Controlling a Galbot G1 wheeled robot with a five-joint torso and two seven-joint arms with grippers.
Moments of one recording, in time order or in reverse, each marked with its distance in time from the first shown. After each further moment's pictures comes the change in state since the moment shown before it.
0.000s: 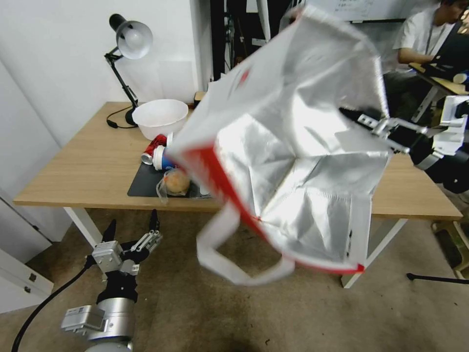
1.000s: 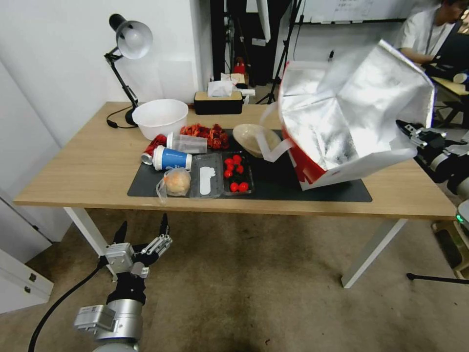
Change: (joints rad) left arm 0.000 0.014 0.035 0.015 0.036 0.000 0.001; right arm 0.055 0.076 -0.062 -0.078 0.020 0.147 0.551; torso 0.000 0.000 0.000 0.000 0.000
